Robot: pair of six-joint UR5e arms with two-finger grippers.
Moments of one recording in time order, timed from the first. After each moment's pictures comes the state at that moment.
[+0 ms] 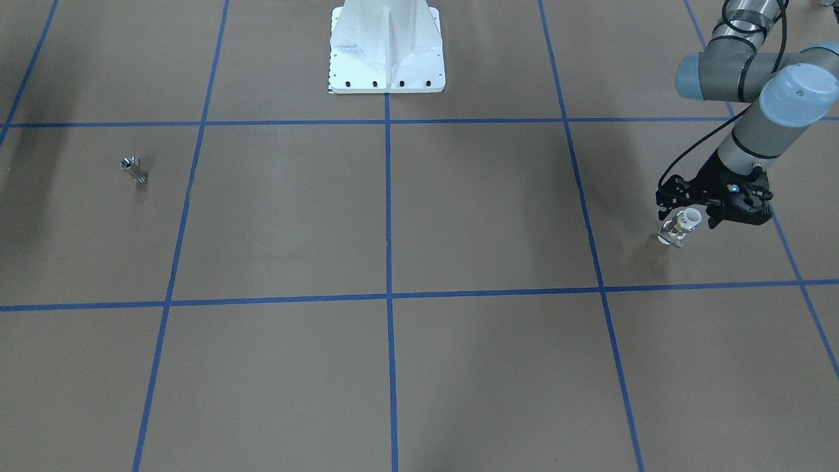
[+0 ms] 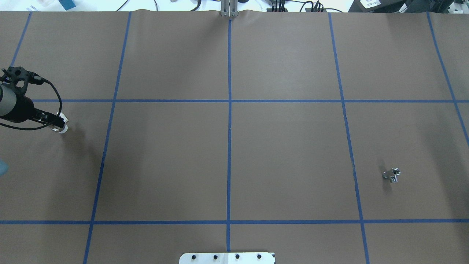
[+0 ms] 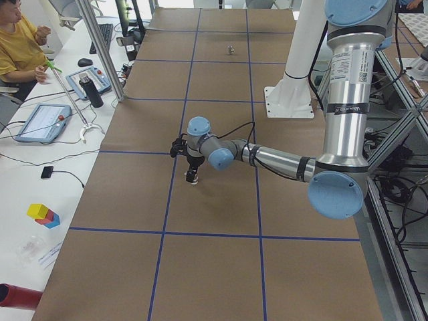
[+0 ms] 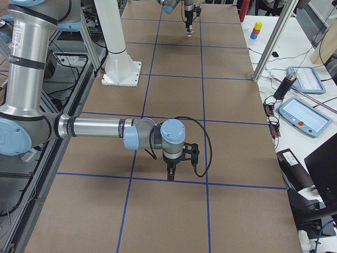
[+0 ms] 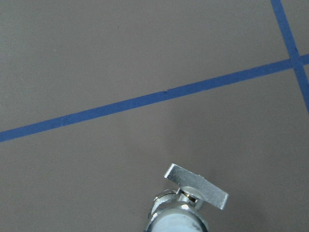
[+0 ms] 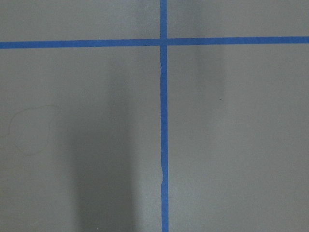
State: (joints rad) left arm -0.94 -1.61 -1.68 -2.06 -2.07 -0.60; right arm 1.52 -1.78 1.79 -1.51 2.35 0.10
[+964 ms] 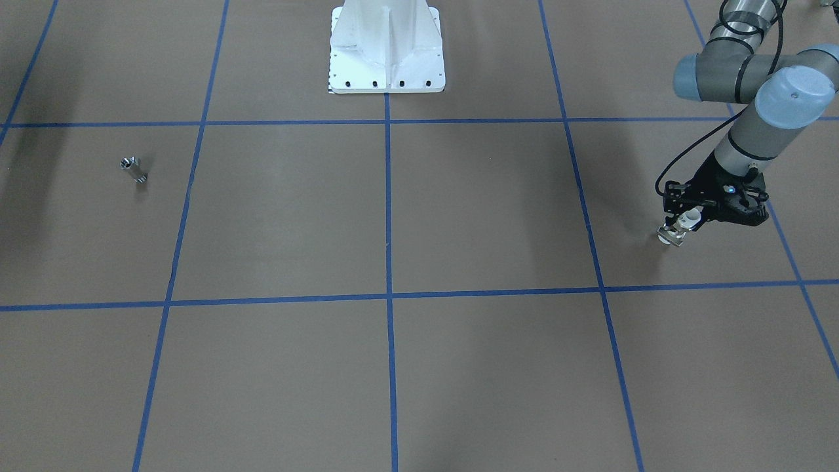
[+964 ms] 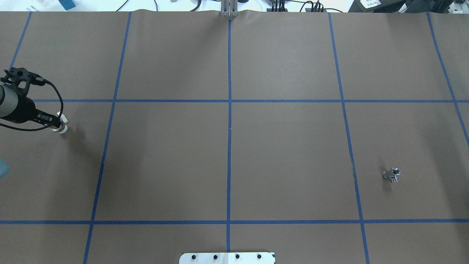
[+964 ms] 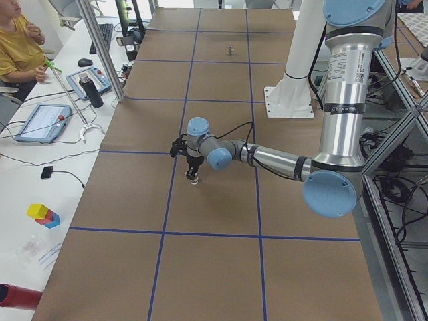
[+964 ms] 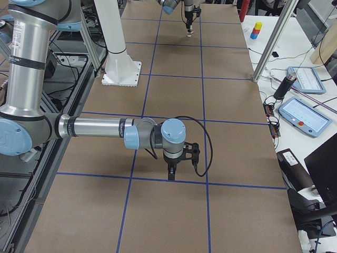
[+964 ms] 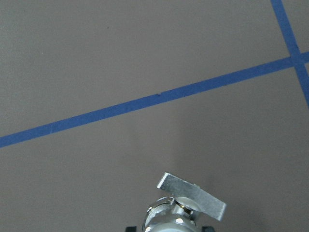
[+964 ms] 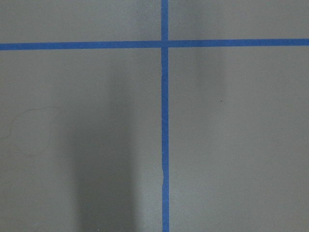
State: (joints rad) left arm -0.94 -1.60 -1.69 -2.06 -2.07 -0.59; right arm 1.52 -1.78 1.79 -1.51 2.35 0.10
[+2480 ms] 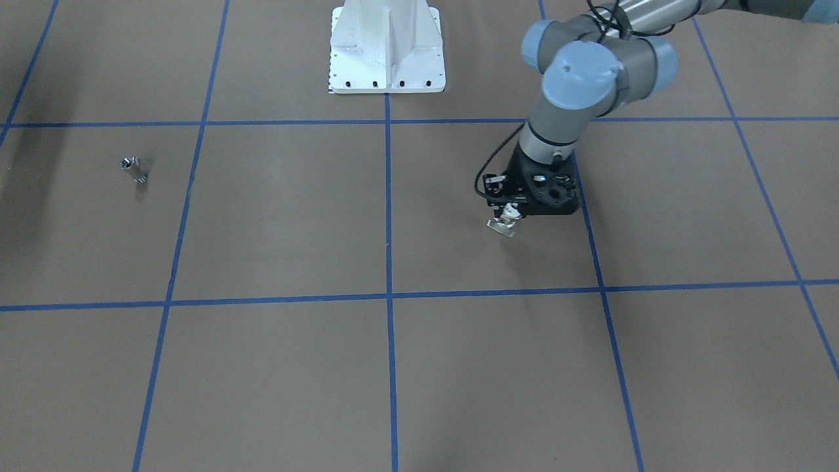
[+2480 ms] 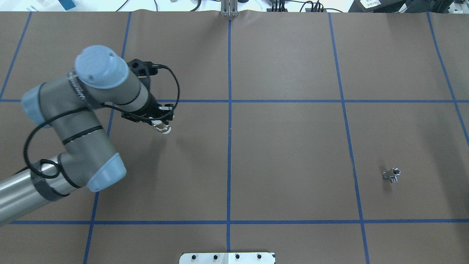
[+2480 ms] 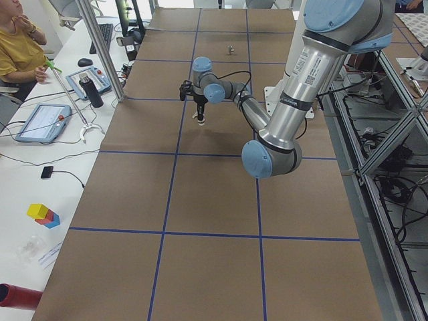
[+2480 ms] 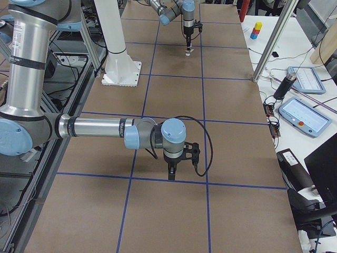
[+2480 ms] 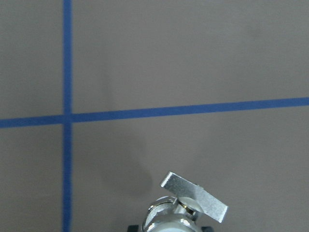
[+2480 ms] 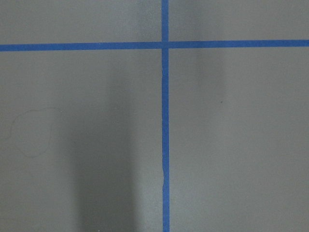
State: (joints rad) left arm -0.65 -2.14 -1.72 -1.65 -1.97 -1.19; right arm 1.52 -1.78 1.79 -1.51 2.35 0.10
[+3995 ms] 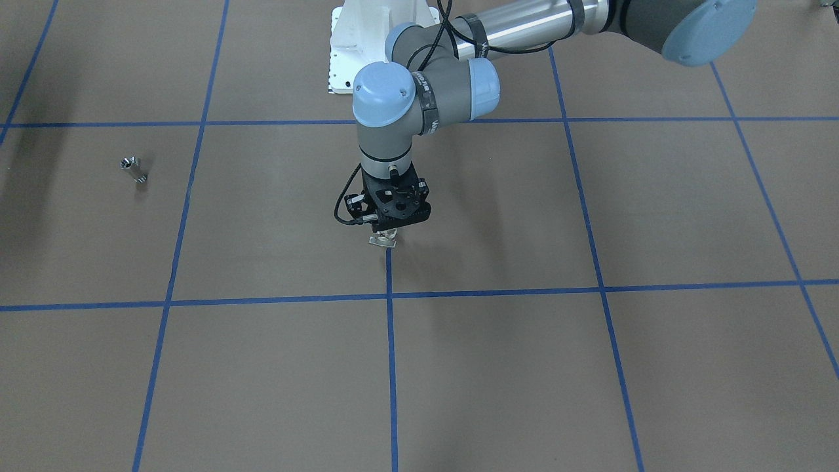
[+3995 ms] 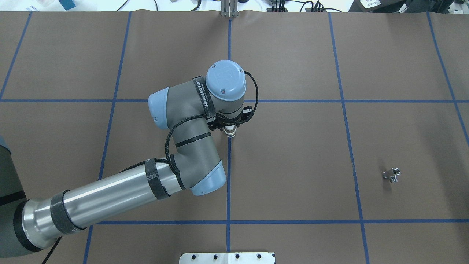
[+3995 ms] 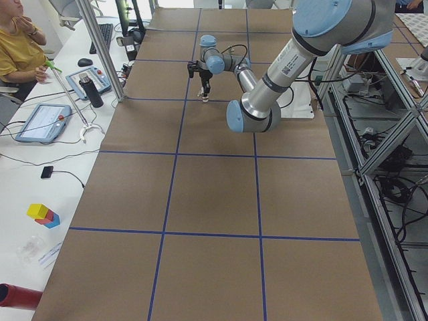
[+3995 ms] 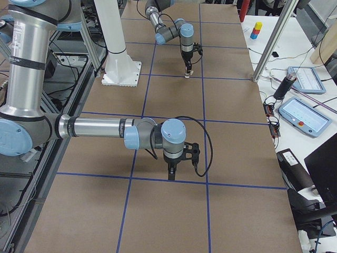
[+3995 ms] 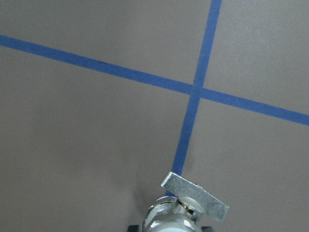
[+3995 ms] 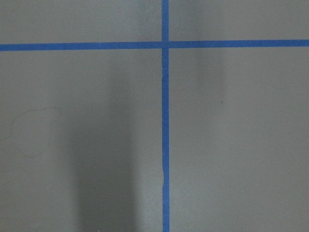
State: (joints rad) left arm -0.52 -2.53 -1.34 -1.63 -1.83 -1.45; right arm 1.52 -1.78 1.79 -1.51 2.35 0.10
